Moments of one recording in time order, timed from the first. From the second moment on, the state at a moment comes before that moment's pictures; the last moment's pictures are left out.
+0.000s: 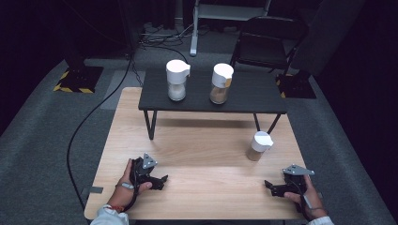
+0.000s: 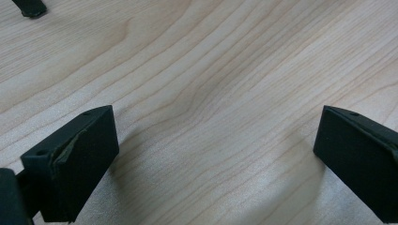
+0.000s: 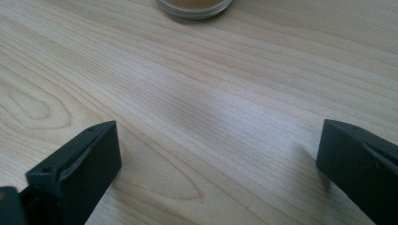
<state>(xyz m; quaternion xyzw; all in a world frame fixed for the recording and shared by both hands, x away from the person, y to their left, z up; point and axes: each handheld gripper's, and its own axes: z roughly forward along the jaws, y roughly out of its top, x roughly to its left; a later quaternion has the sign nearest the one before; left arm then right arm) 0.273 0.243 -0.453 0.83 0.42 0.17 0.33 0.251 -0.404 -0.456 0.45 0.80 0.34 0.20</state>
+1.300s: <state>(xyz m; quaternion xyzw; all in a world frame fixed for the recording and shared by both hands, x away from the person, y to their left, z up) 0.273 0.243 -0.454 0.83 0.42 0.17 0.33 0.248 -0.401 -0.456 0.46 0.79 0.34 0.21</state>
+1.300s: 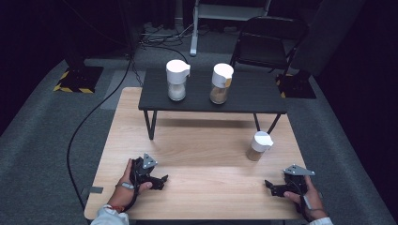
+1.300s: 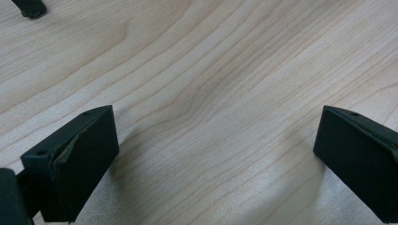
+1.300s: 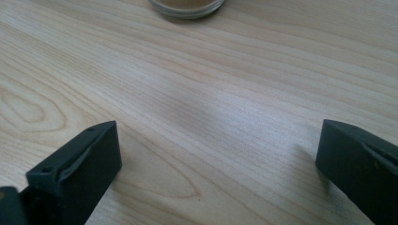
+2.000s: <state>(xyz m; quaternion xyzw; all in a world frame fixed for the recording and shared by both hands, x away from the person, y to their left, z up) 0.273 0.243 -0.454 0.83 0.42 0.17 0.33 0.236 -0.399 -0.449 0.46 0.78 0.36 0.24</state>
